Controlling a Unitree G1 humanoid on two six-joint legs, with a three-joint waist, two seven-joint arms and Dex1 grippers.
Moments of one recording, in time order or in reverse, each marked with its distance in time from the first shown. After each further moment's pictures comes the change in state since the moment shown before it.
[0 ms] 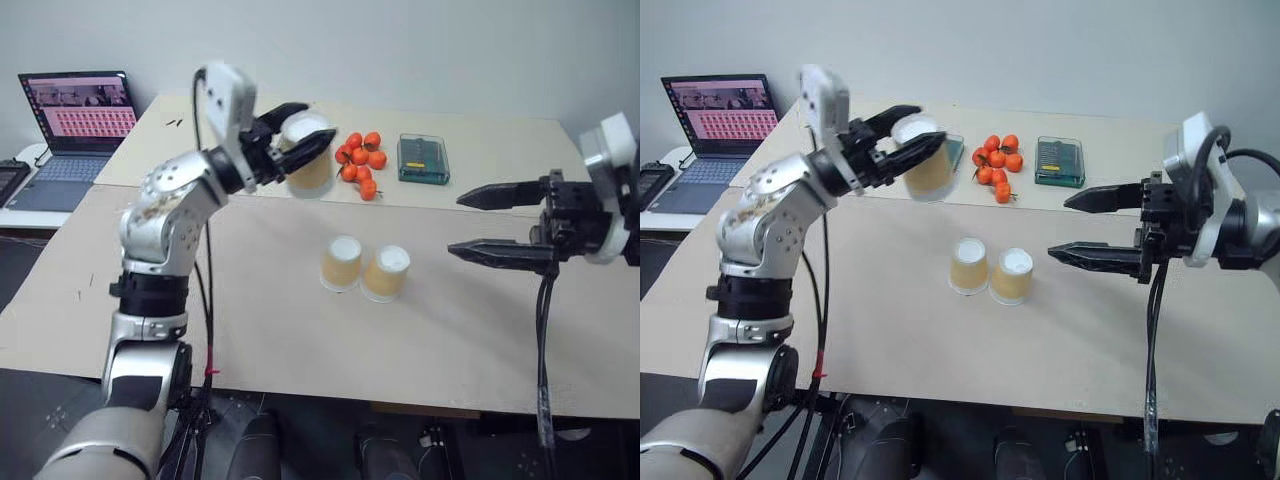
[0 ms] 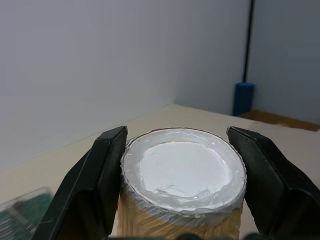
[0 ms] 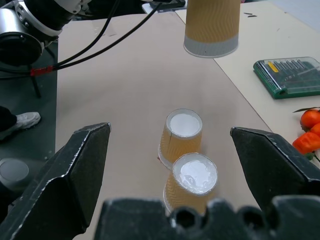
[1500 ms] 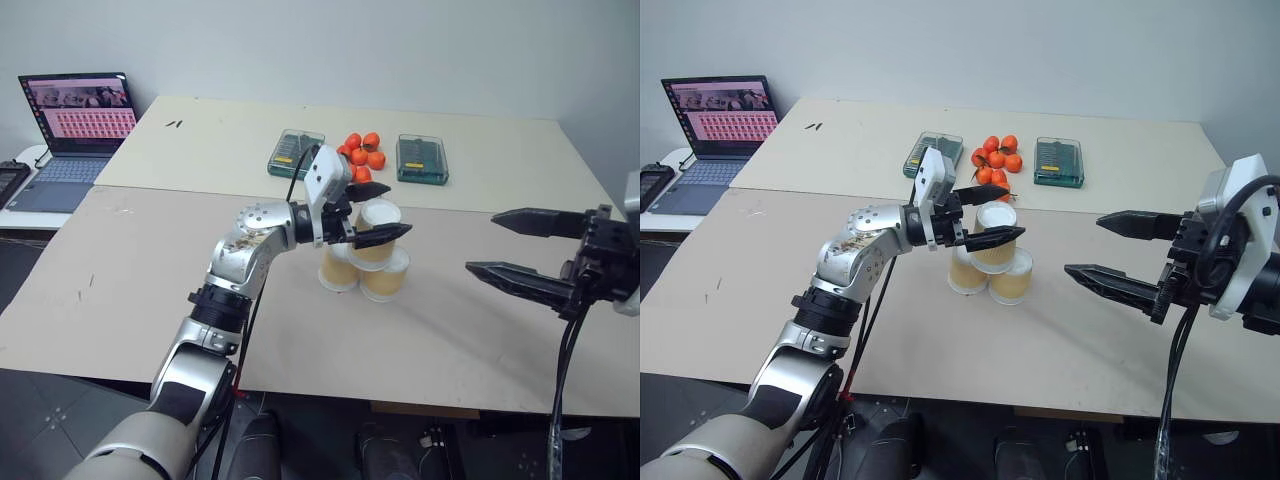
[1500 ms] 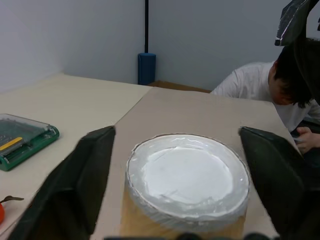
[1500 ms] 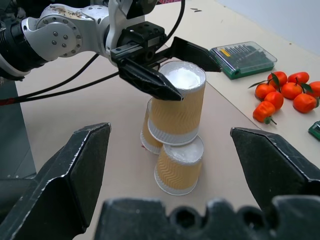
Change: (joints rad) left arm 0.070 -0.207 -0.173 0.182 0.124 -0.149 -0.185; right arm 0.358 -0.036 -0.328 -0.256 0.246 0.059 -0.316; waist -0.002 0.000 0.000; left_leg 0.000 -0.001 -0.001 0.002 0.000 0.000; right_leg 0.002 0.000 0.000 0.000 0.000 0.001
